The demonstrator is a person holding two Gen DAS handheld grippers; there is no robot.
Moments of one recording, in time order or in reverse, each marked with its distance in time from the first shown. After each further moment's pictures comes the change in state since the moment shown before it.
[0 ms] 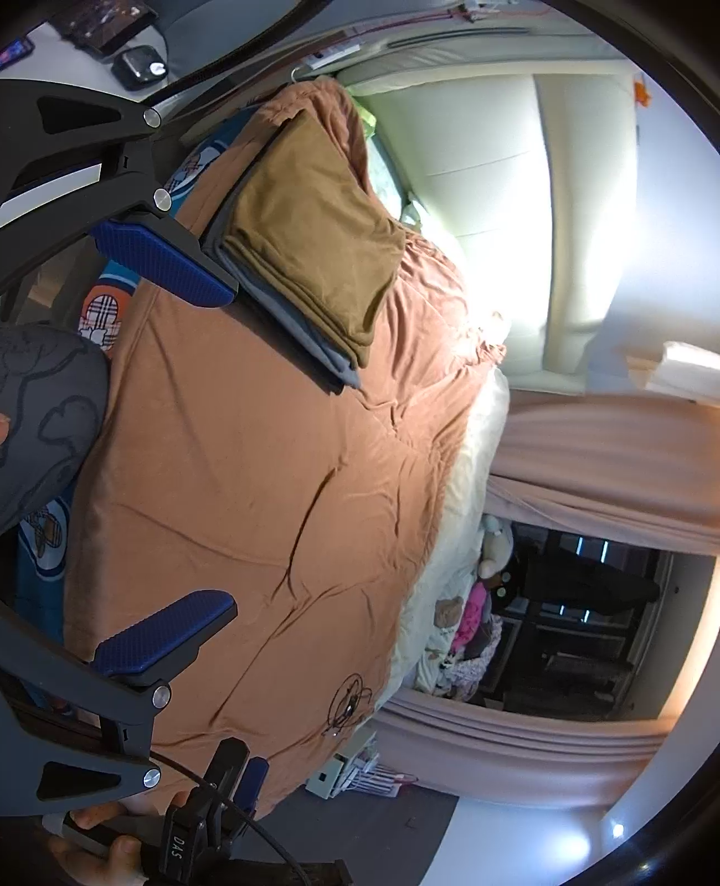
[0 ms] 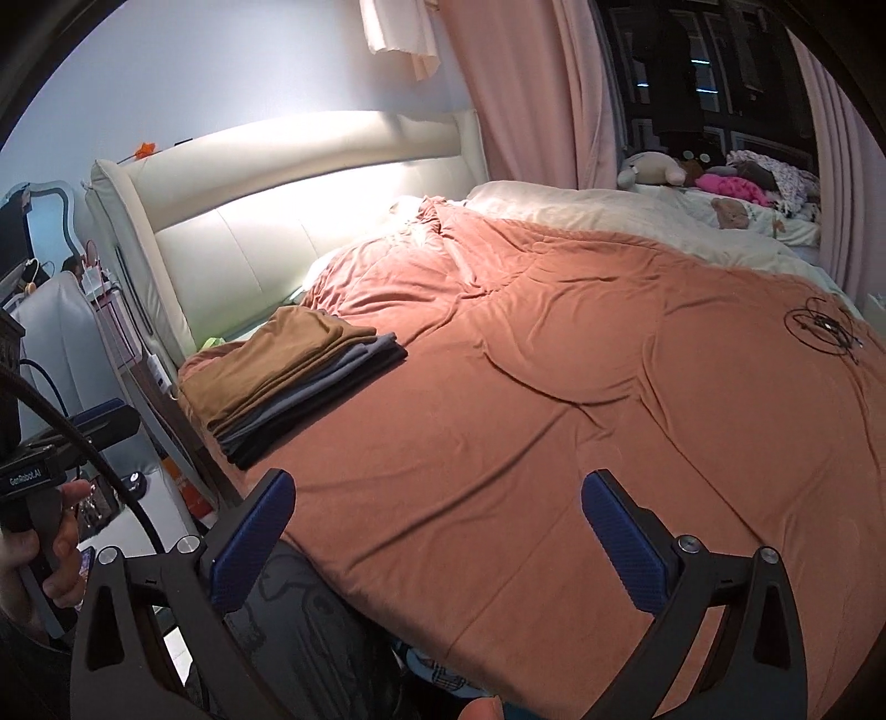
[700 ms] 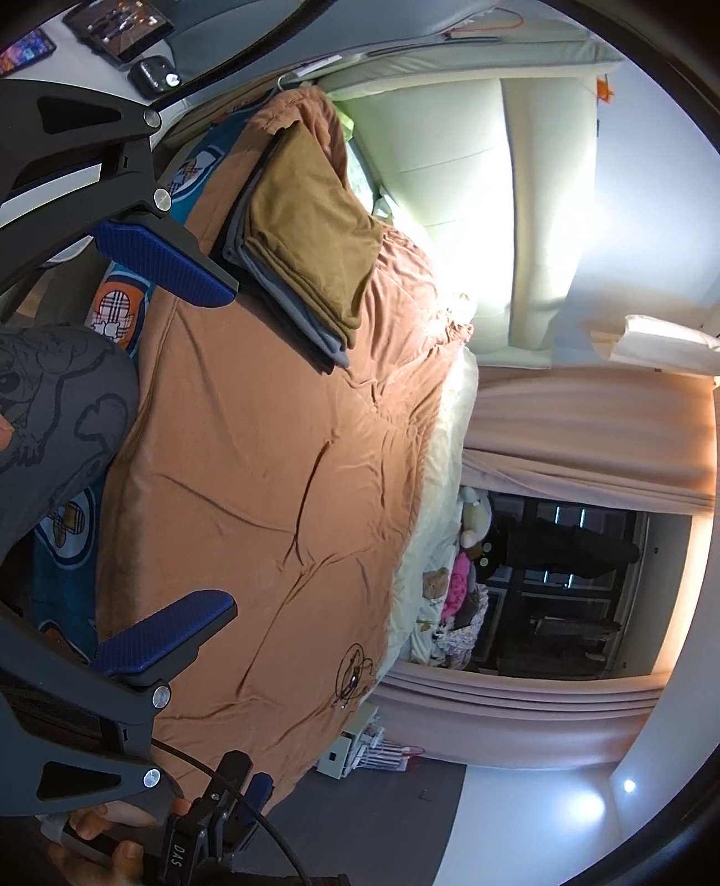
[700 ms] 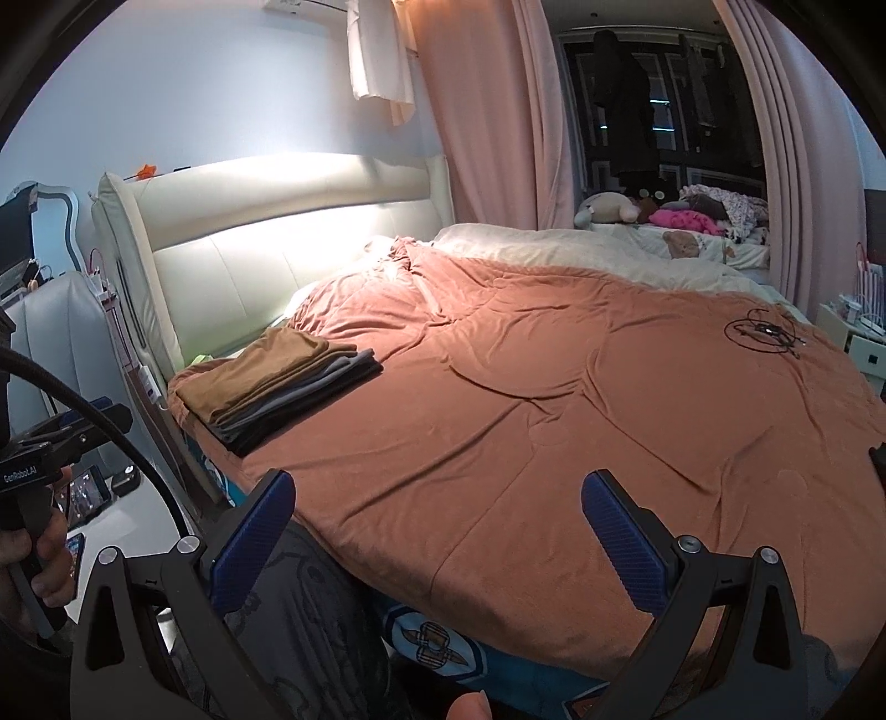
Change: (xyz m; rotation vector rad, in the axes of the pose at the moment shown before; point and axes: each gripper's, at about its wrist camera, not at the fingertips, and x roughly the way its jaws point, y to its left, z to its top) left arm -0.051 -0.019 -0.038 0.063 -0.077 -0.037; right arm -0.067 0.026 -0.068 0.002 -0.118 -0.090
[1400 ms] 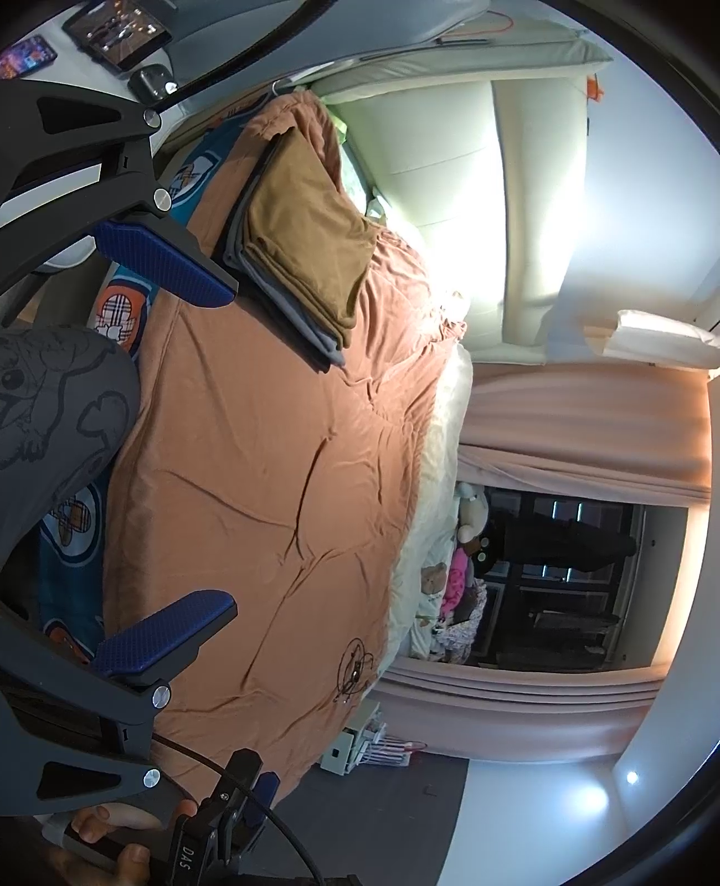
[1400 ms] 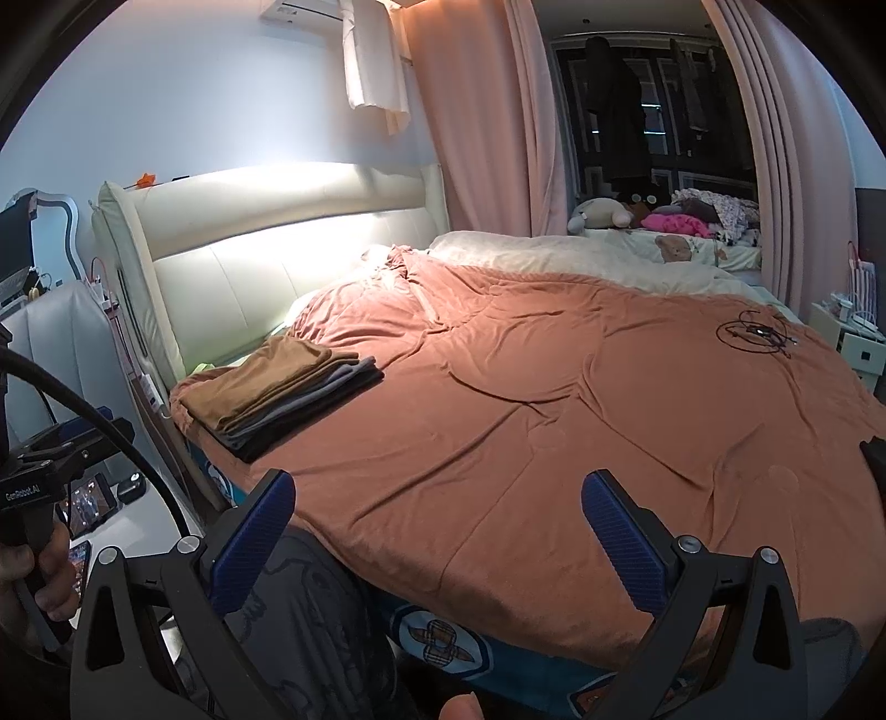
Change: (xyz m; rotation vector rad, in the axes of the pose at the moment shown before) left arm -0.016 -0.004 -0.004 0.015 -0.009 0.001; right arm -0.012 0.005 -0.009 0.011 -0.017 -0.003
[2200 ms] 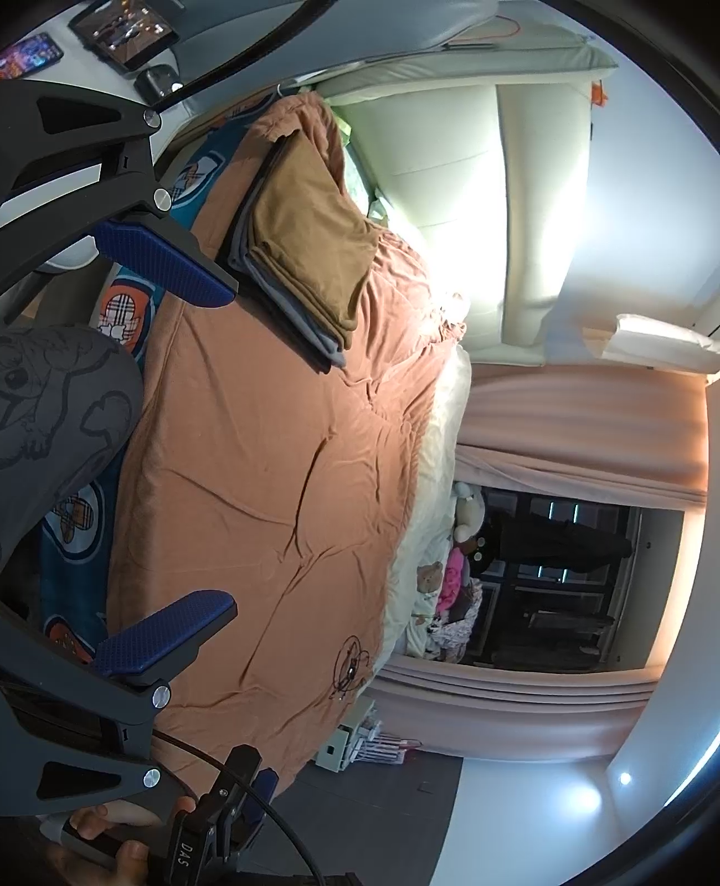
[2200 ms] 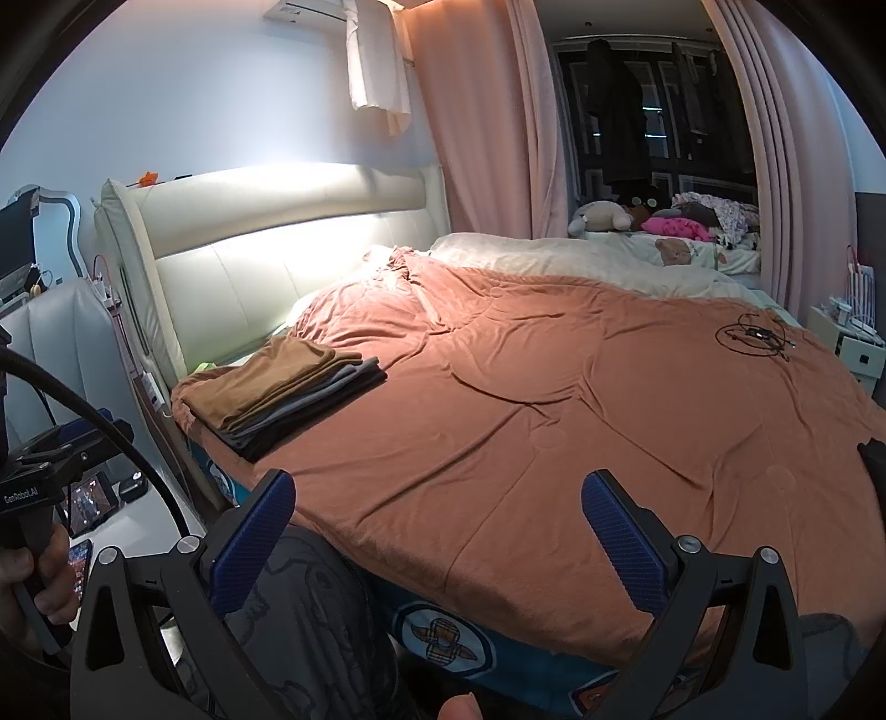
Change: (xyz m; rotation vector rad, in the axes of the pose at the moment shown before) left arm -0.010 -0.007 -0.002 -0.009 -0.005 -0.003; right arm -0.005 0.001 0.000 -0.015 -0.003 0.001
